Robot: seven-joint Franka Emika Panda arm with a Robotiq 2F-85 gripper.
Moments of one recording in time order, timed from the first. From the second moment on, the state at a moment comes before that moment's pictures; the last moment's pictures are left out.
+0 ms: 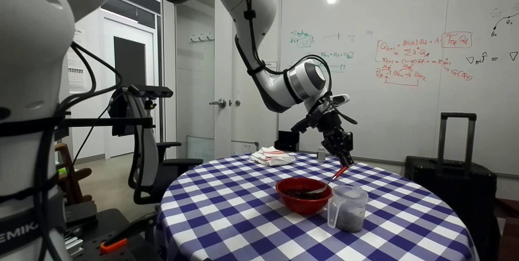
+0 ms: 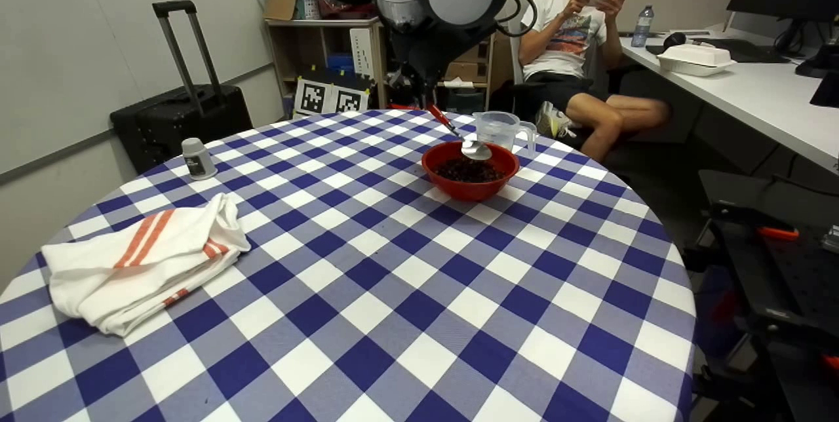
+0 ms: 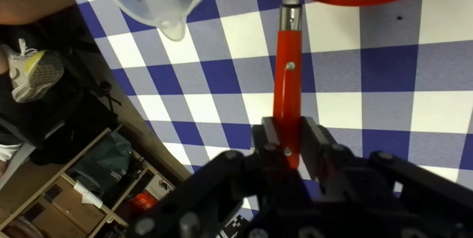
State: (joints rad) arm 0.21 0.66 -0.38 -1.77 -0.44 2.50 0.73
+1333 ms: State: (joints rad) arm 0.29 0.66 -0.38 -1.86 -0.70 2.56 1.26
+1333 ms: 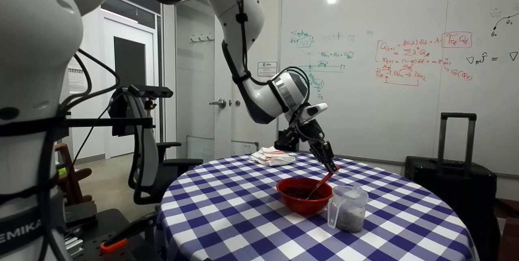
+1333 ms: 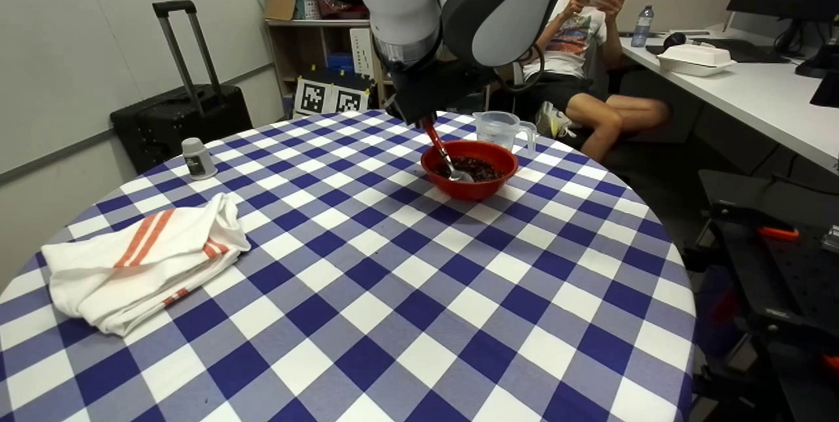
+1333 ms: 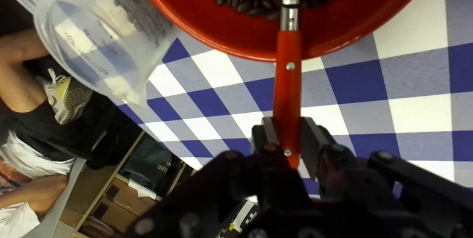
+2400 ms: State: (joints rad) arm 0.11 0.64 -0.21 -1.86 -0.57 2.58 1.01
